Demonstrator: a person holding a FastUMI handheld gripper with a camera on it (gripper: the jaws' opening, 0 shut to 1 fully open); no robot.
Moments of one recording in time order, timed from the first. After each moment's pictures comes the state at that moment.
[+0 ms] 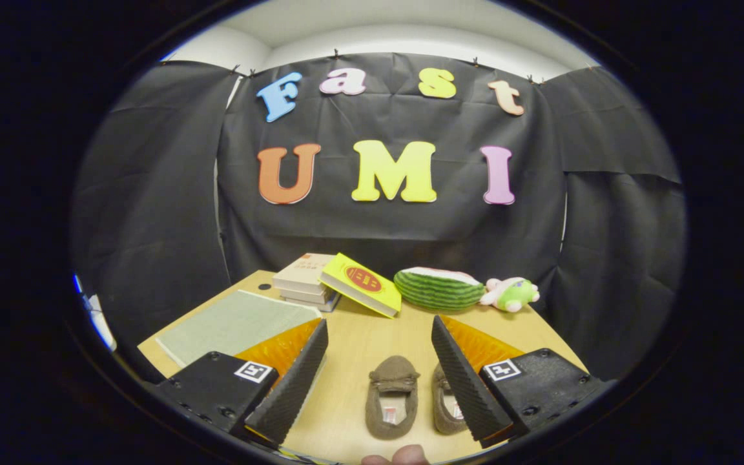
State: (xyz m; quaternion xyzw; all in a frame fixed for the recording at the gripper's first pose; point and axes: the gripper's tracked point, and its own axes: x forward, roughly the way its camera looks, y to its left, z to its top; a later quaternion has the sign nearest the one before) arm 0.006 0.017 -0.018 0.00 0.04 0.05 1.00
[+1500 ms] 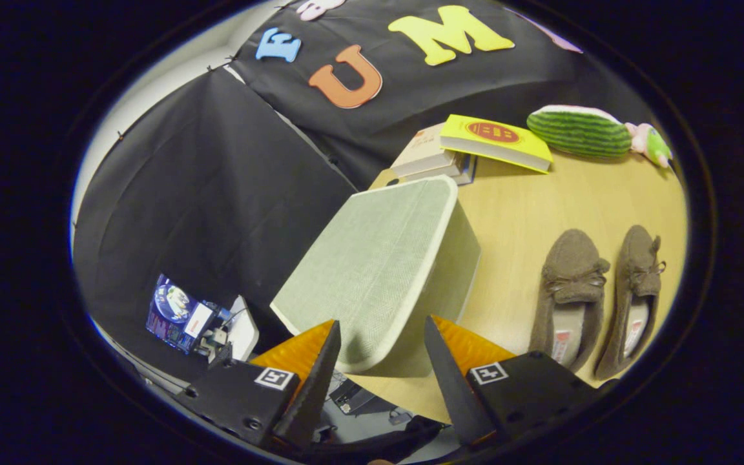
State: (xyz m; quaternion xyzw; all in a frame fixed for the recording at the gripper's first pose) arm -0.002 0.140 -0.126 0.18 0.33 0.36 0.85
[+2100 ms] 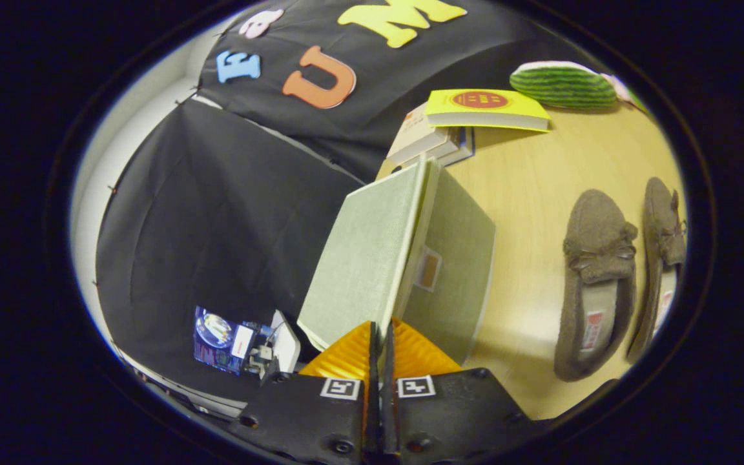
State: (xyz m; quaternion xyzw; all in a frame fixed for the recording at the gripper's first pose) arm 0.013 0.142 -0.118 0.30 0.38 0.37 0.80
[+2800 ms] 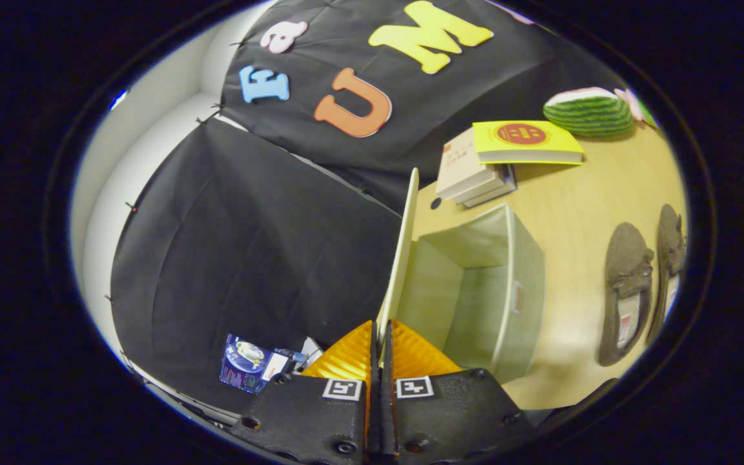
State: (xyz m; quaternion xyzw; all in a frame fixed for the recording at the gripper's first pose) arm -0.016 0.207 0.013 0.30 0.29 0.40 0.81
